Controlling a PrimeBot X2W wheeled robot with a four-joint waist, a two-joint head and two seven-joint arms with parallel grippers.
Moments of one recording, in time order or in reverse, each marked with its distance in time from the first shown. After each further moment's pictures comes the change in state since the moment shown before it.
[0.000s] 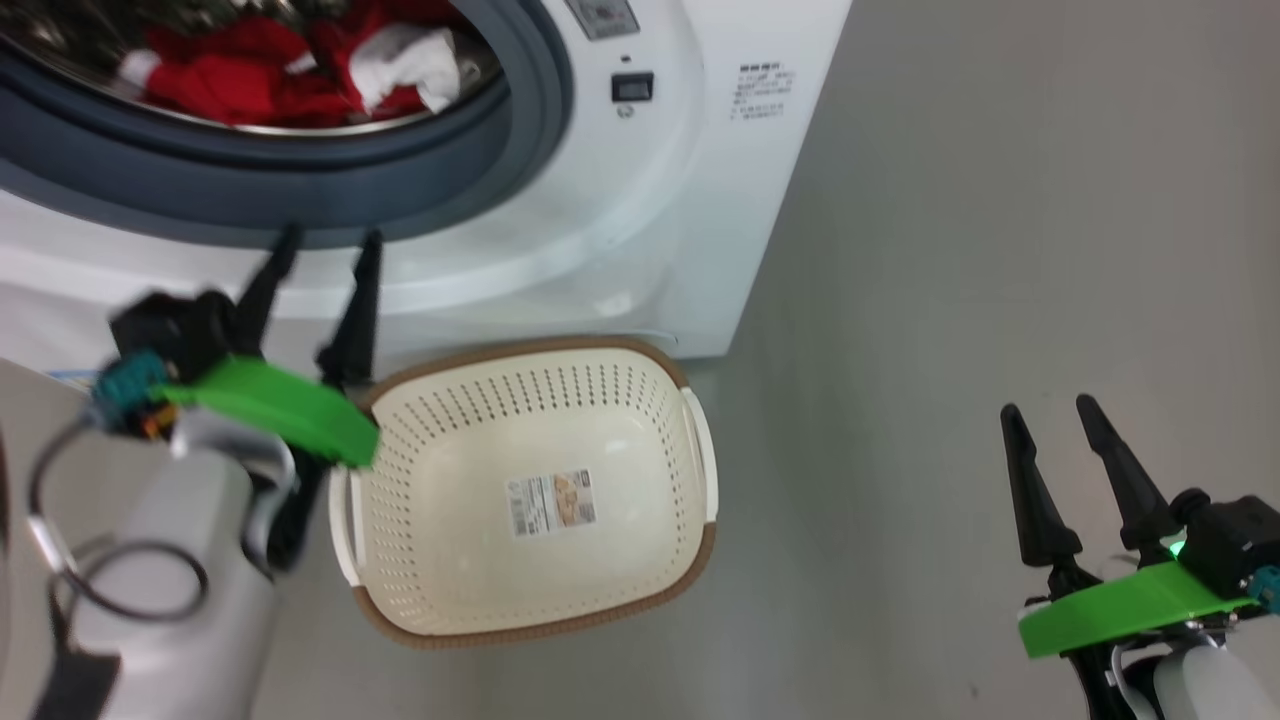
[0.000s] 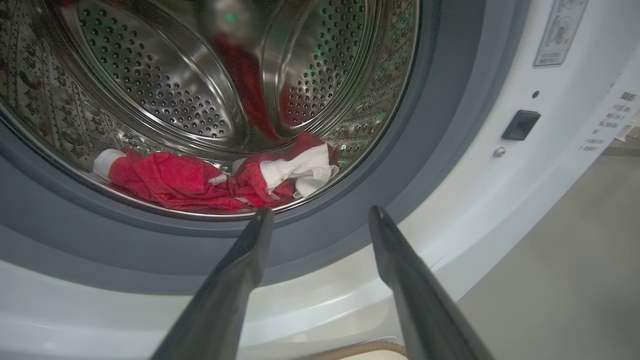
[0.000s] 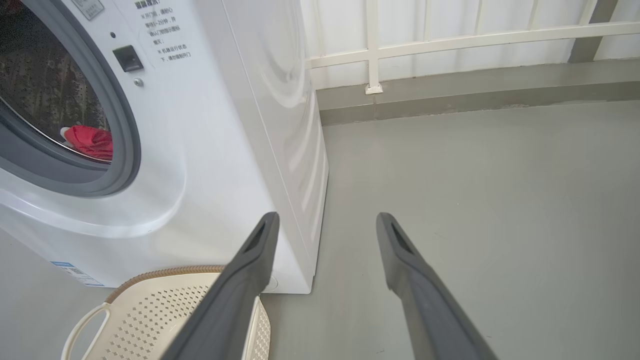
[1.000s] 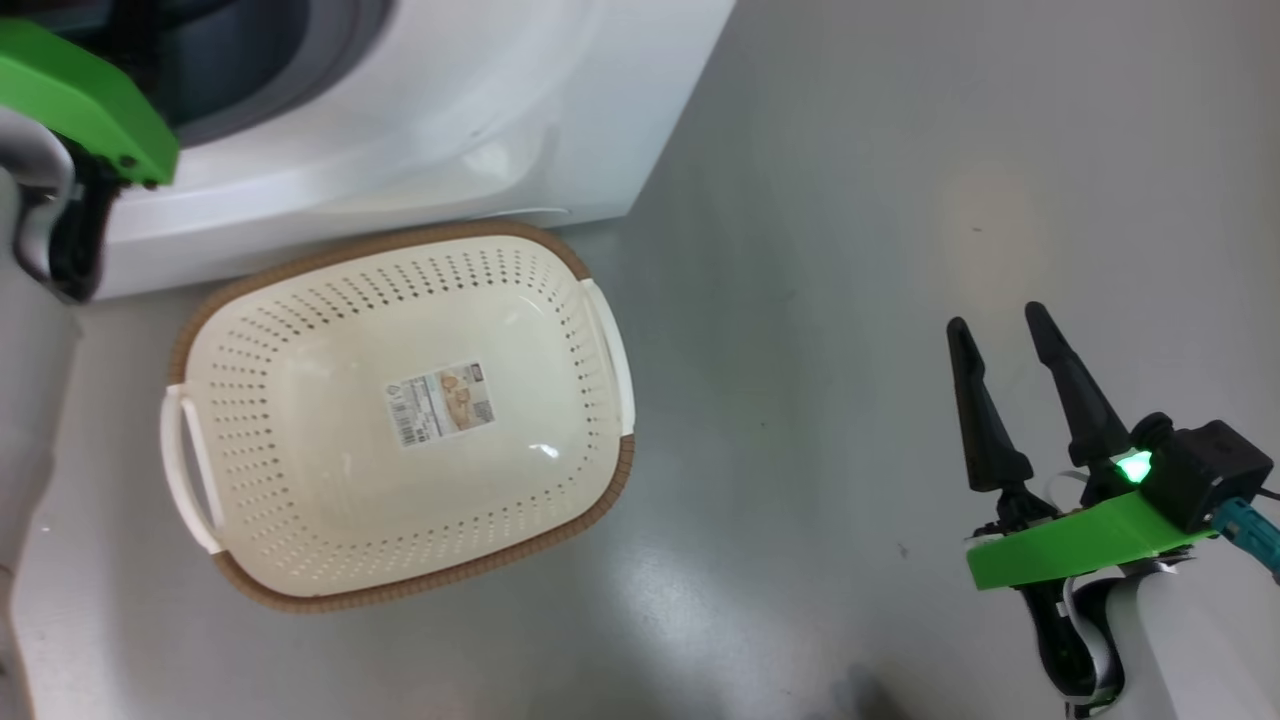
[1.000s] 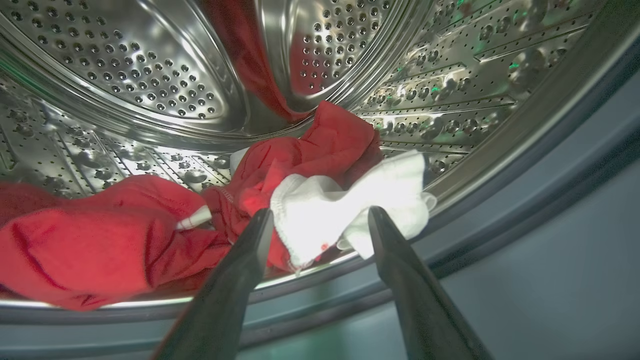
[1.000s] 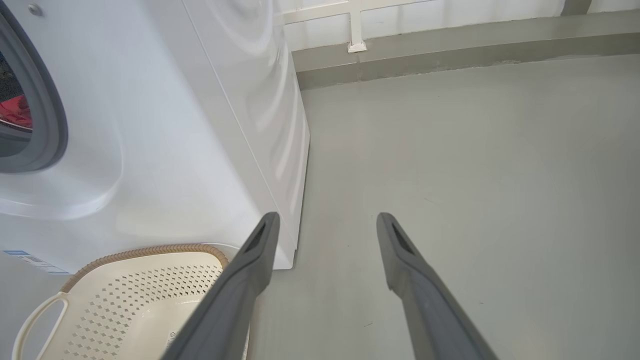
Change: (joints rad) left arm -0.639 0.153 -0.312 0.475 -0.216 0.000 0.008; right arm -0.137 0.043 0.058 -0.035 0.000 0.000 0.000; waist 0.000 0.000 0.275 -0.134
